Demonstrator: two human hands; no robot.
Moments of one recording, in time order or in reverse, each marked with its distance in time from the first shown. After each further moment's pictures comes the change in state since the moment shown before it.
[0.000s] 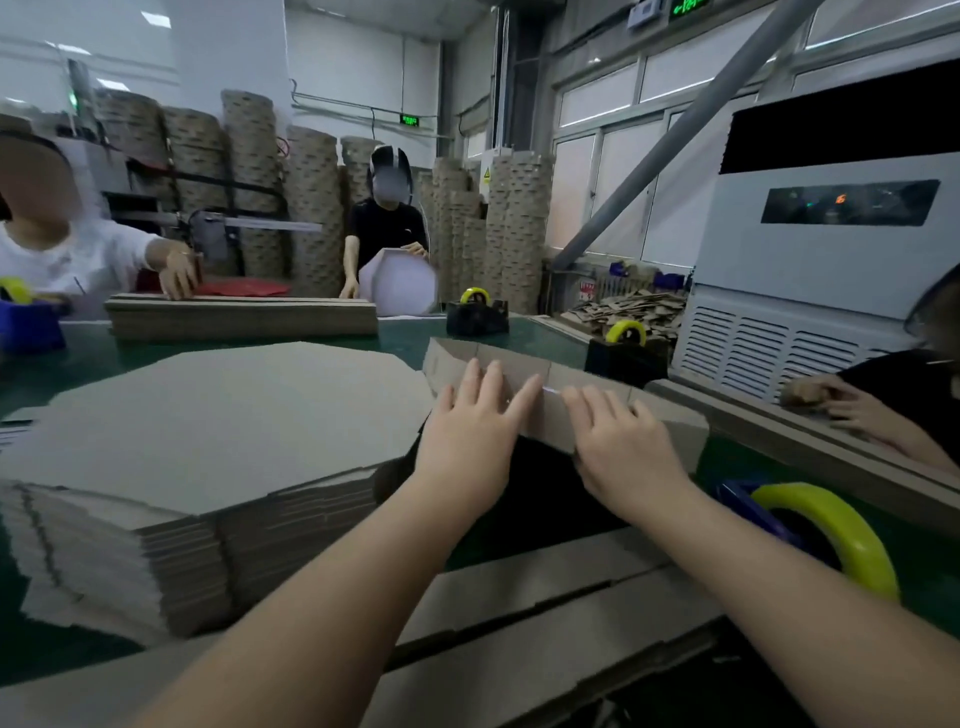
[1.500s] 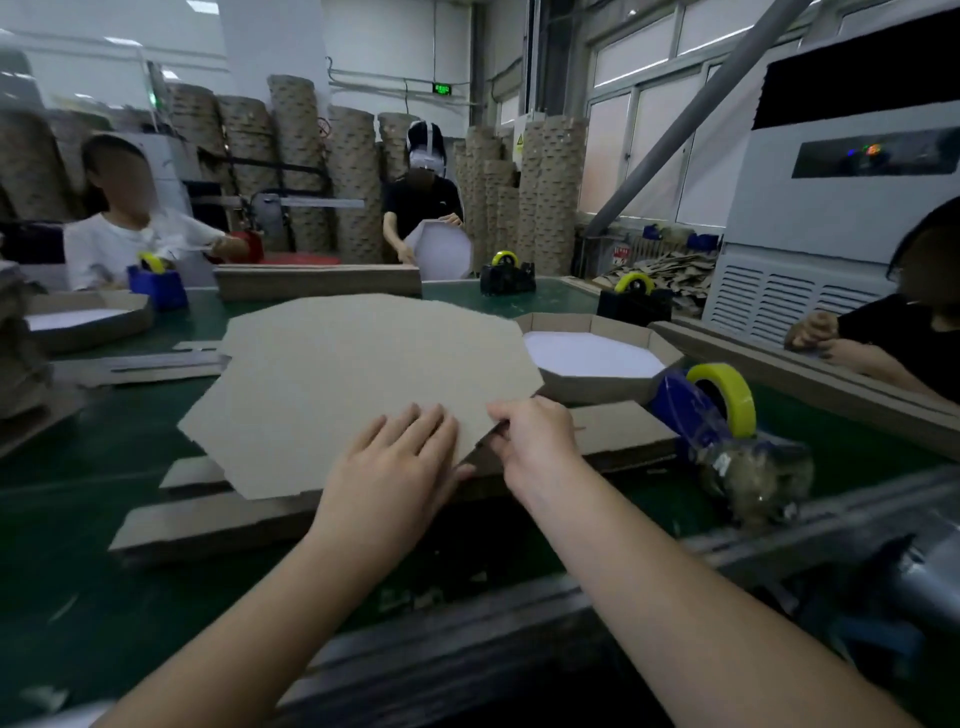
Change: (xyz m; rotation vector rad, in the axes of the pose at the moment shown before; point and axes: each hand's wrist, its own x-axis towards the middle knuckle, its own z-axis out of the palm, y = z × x) left_hand -0.252 0.027 -0.137 -0.026 0.030 -0.021; right_hand -0.086 -0.130 -0.163 2.264 -0.147 1.291
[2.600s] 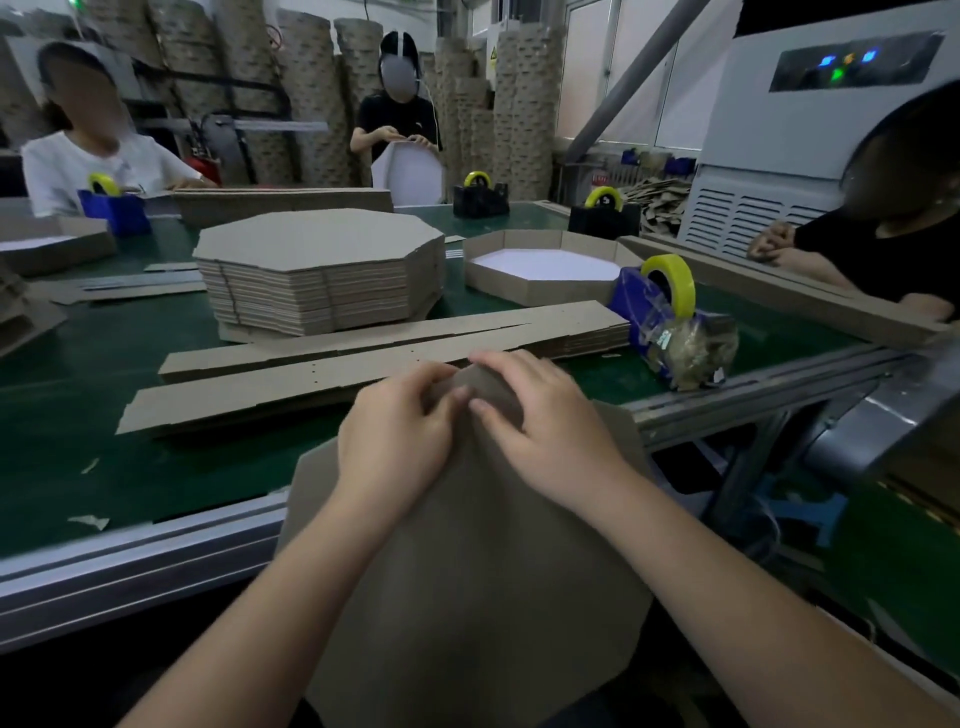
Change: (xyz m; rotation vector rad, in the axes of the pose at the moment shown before) left_hand -0.057 0.069 -0.011 -0.665 0.166 -0.517; right_hand -0.125 0.011 -0.099 -1.382 -0.315 -0.915
